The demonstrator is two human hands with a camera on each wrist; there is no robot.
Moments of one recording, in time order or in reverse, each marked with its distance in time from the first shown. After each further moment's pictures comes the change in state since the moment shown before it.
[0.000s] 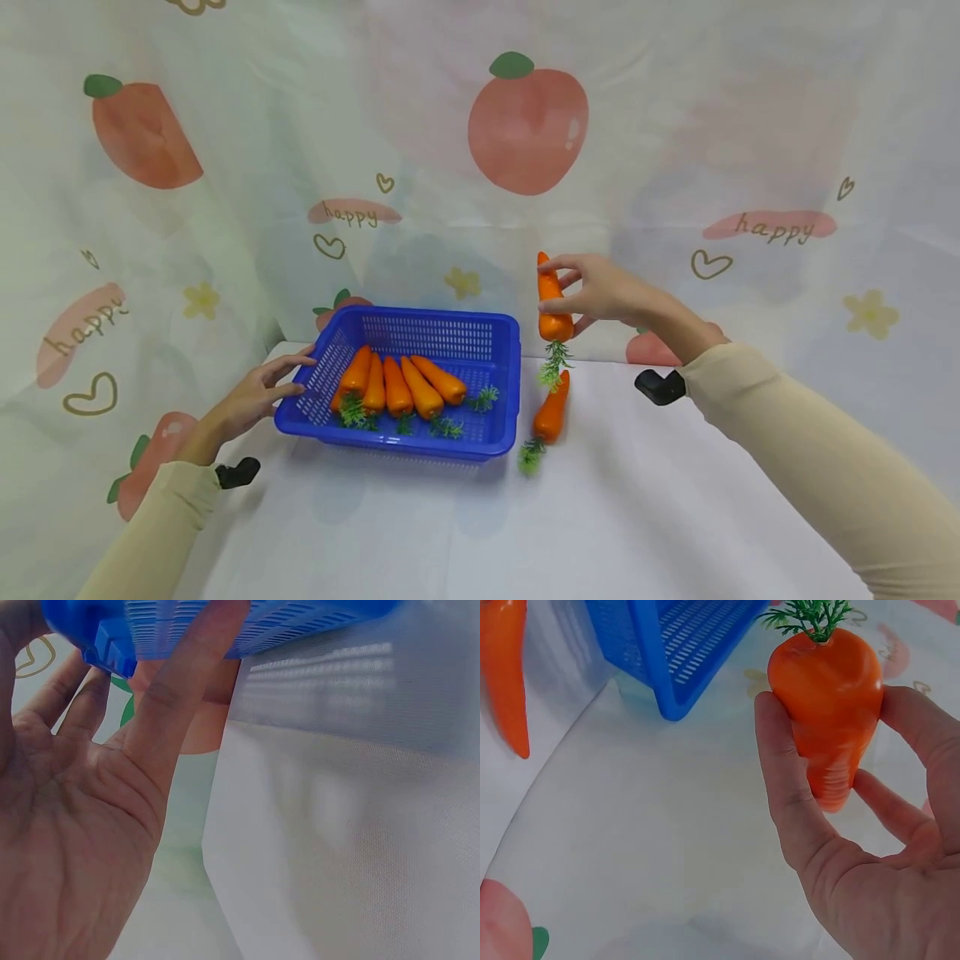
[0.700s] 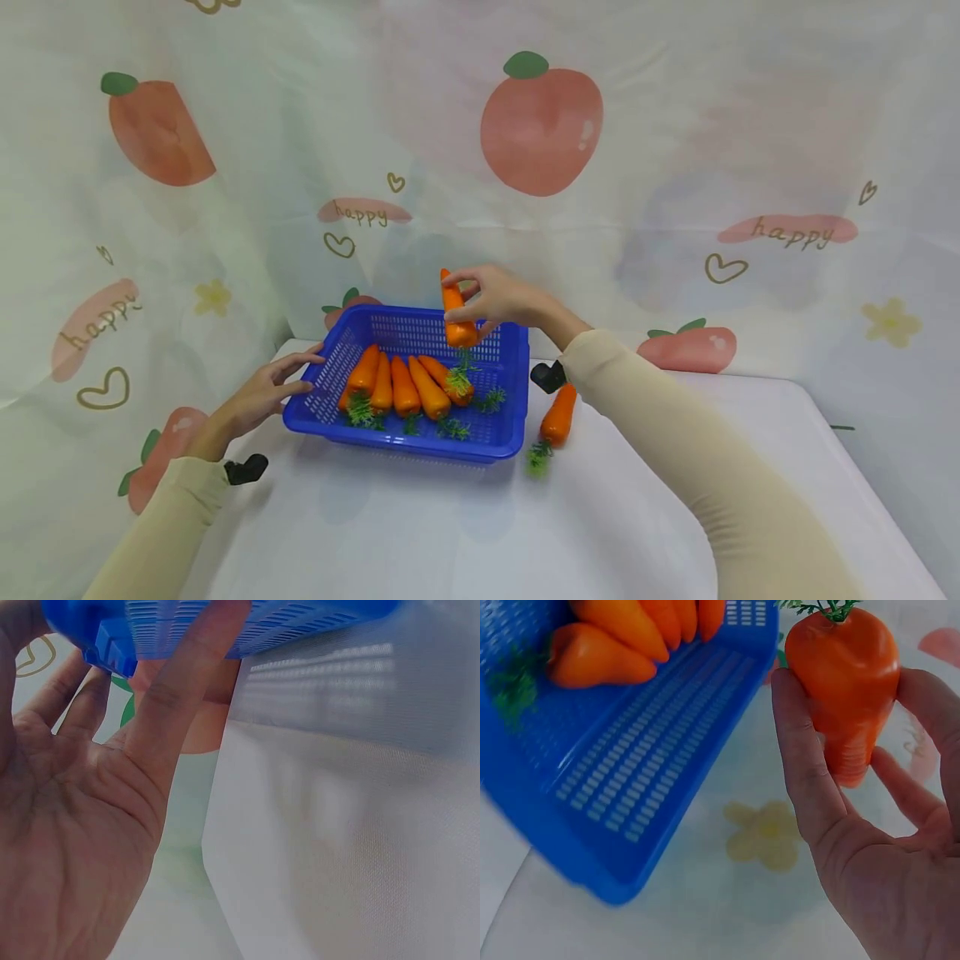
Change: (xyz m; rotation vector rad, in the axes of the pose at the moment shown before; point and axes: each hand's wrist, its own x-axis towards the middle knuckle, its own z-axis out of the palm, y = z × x) left_hand 0.002 0.001 0.000 0.010 0.011 -0.020; right_hand 0.093 -0.047 0.080 0.161 -0.195 -0.134
